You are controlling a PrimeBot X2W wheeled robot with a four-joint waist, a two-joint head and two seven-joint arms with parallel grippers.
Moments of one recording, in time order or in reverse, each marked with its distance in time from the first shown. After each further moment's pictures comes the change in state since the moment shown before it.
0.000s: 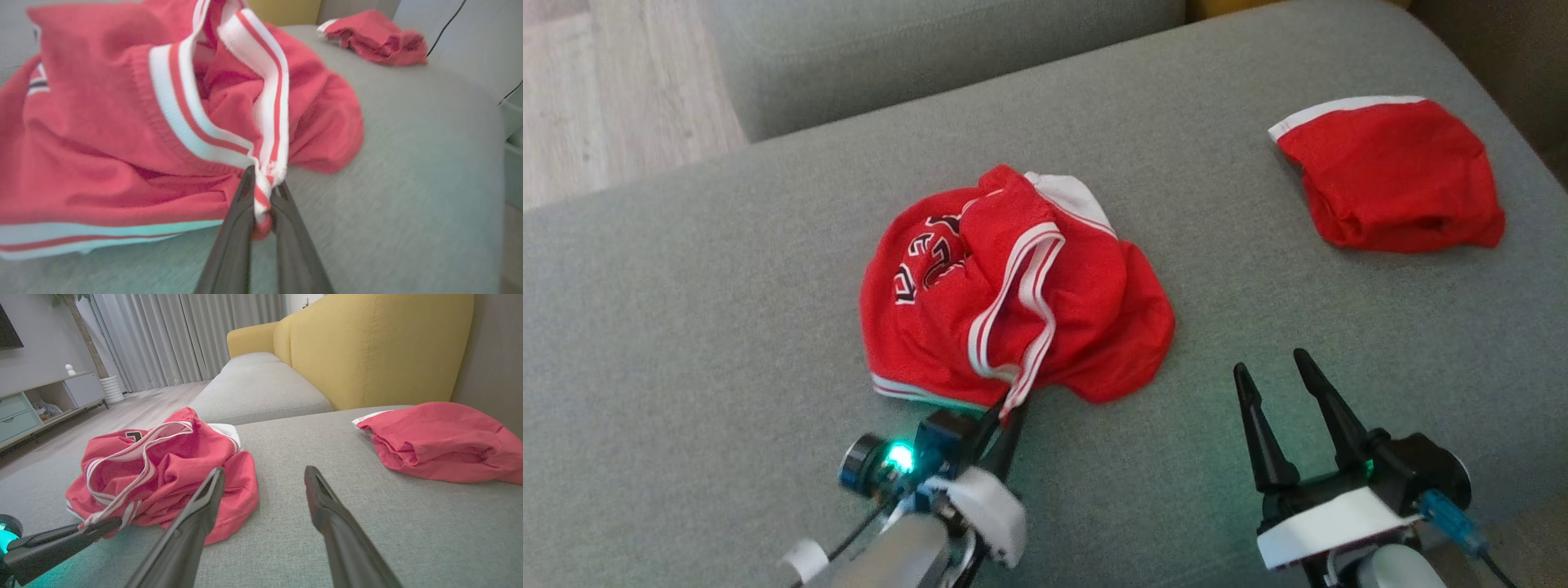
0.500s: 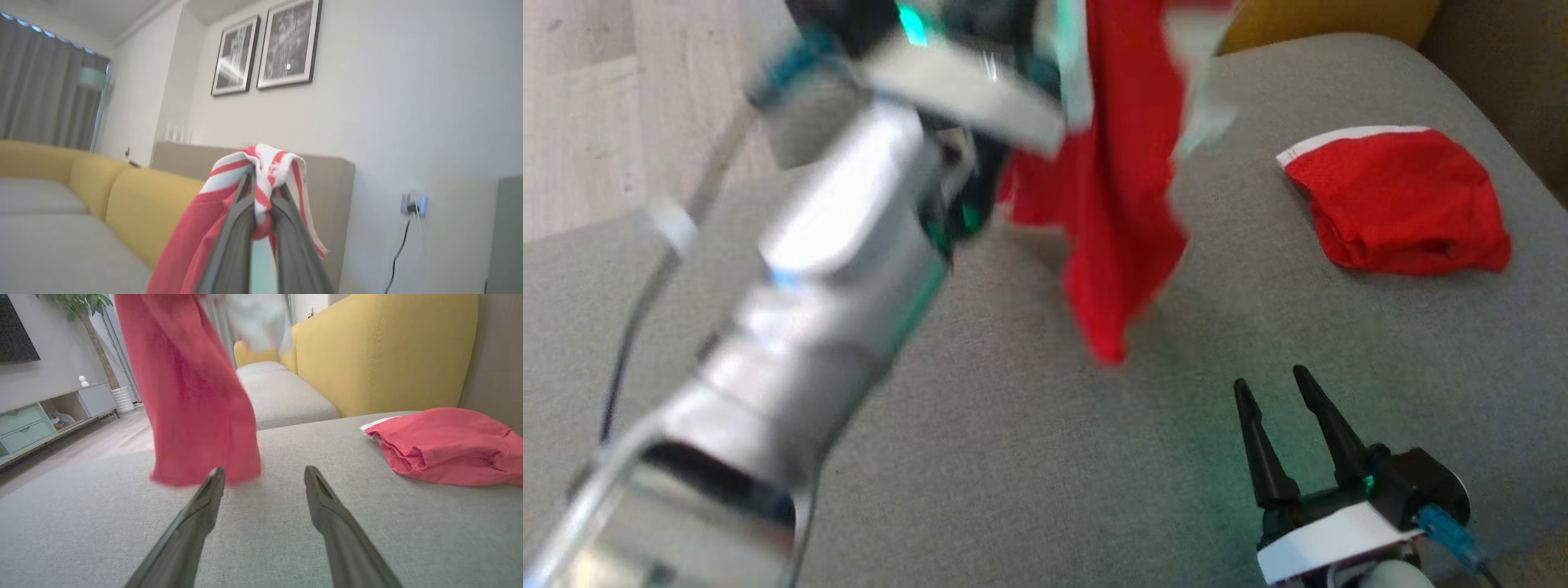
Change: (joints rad) left arm -0.605 -0.015 0.126 -0.282 -0.353 -0.084 0.015; right arm 0.030 0.006 -0.004 -0.002 0.007 0.000 0.000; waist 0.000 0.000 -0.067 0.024
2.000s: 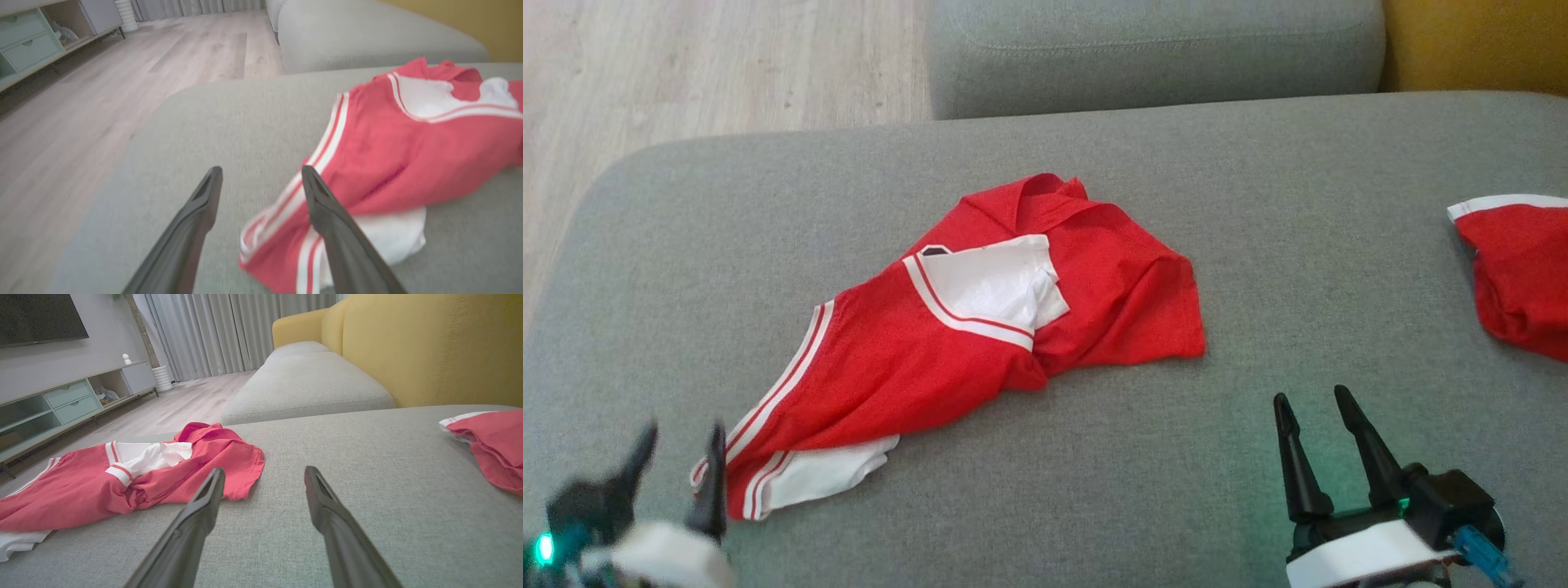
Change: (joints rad) left arm 1.034 0.610 0.188 -0.357 0.076 0.316 0.083; right arm 0.058 0.009 -0.079 -0.017 0.008 0.000 0.000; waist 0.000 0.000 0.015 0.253
